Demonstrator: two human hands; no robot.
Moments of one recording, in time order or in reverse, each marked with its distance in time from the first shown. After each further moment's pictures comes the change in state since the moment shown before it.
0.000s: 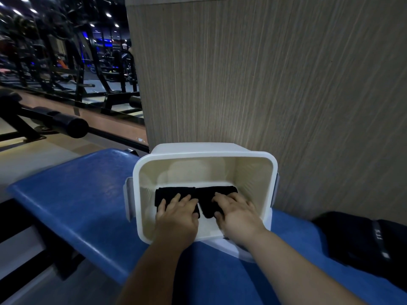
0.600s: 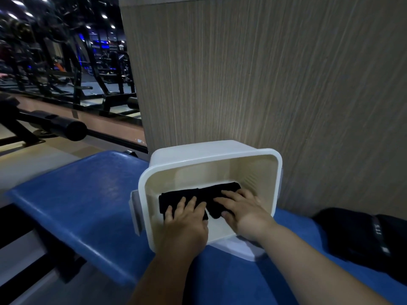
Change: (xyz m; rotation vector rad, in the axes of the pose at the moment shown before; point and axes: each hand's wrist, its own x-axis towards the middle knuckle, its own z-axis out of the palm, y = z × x) left_hand -0.009 0.019 0.002 0.052 -0.109 0.033; right_hand -0.001 0.022 -0.011 -0.086 -0.100 -0.045
